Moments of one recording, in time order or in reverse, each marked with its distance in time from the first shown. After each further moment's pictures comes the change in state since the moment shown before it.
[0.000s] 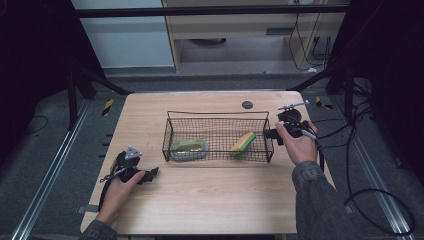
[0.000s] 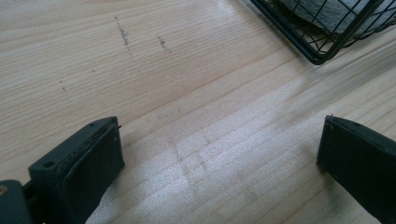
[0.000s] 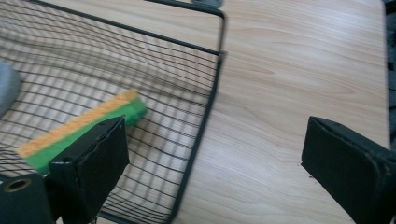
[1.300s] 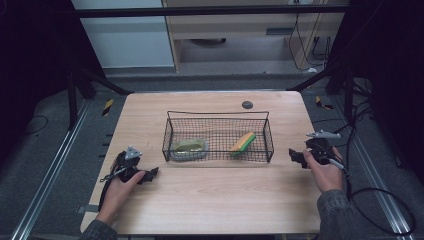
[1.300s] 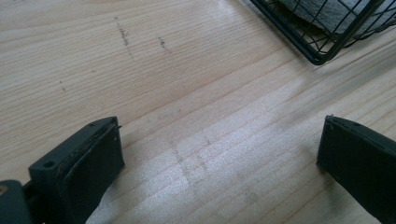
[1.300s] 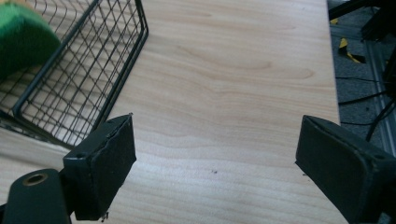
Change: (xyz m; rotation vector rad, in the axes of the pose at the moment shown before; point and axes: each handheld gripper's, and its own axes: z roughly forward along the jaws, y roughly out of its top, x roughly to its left) left arm 0.000 0.000 0.000 0.000 0.000 0.001; right arm -0.058 -0.096 0.006 -0.104 -0.031 0.036
